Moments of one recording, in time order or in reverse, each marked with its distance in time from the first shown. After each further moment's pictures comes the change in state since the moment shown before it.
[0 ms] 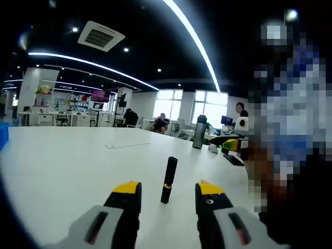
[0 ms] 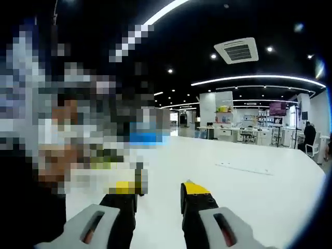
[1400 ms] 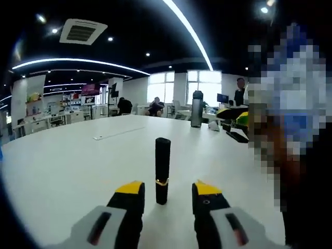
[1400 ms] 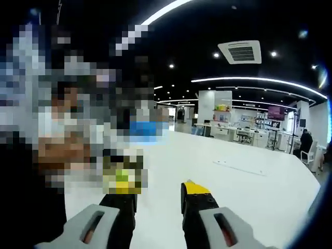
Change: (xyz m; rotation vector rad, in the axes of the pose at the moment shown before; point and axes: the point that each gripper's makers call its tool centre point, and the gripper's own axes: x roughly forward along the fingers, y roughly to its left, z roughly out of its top) left arm 0.057 -0.013 -0.039 0.129 0.151 -0.010; right arm -0.017 0.002 -0.008 -0.058 0.051 -0.040
